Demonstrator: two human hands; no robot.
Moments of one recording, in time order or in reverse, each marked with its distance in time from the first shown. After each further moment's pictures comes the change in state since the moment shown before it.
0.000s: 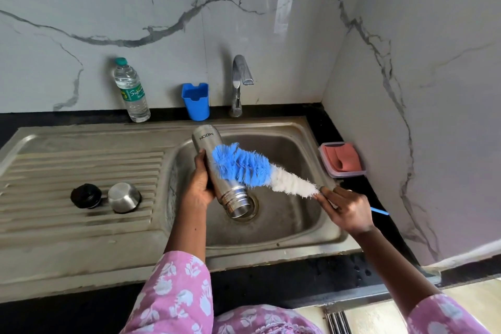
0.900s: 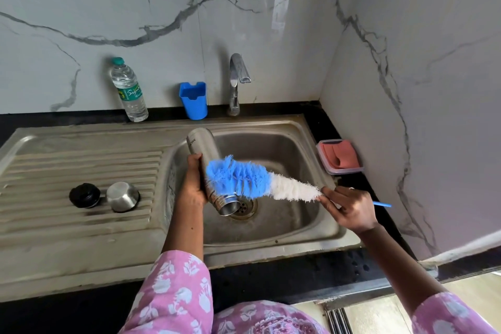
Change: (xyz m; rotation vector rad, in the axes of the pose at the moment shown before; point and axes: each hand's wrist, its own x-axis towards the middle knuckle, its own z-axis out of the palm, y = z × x) left_hand -0.003 0.001 -0.011 -0.021 -0.055 0.012; right_hand -0.004 0.006 -0.012 0.063 -0.035 -0.057
